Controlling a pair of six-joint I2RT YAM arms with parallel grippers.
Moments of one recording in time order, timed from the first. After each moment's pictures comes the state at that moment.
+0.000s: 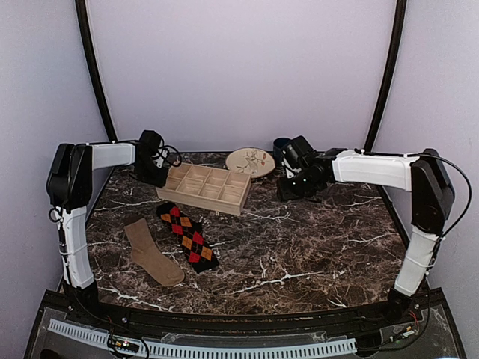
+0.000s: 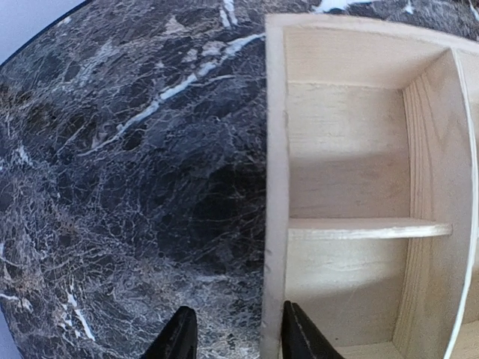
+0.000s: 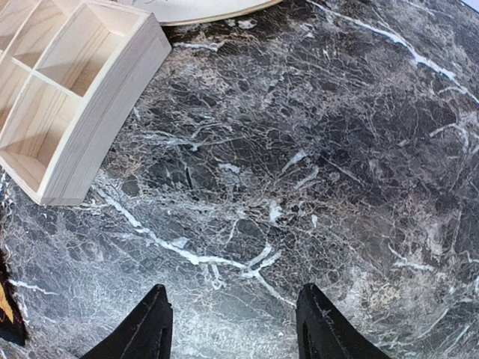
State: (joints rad) left arm -0.20 2.10 1.59 -0.54 -0.12 0.07; right arm 0.68 1.83 1.38 -0.55 0.18 0.37
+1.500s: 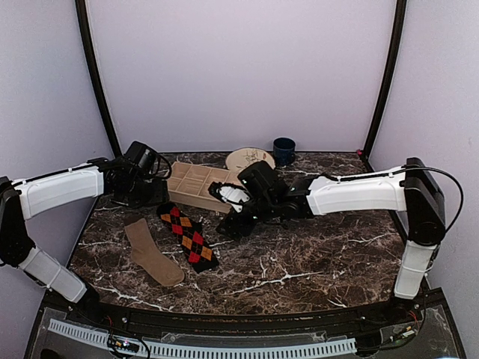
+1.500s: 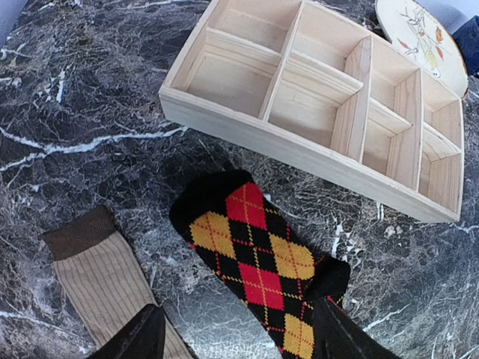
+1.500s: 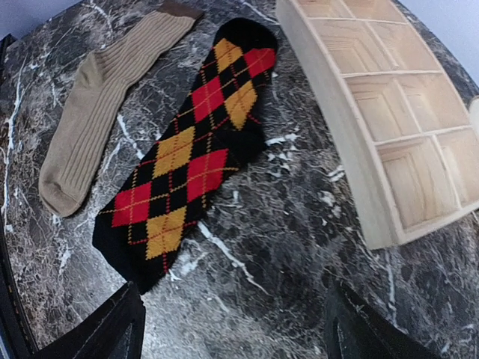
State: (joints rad) left arm -0.50 1.43 1.05 -0.61 -0.22 -0.58; right arm 1.02 1.84 1.33 -0.22 -0.08 -0.07
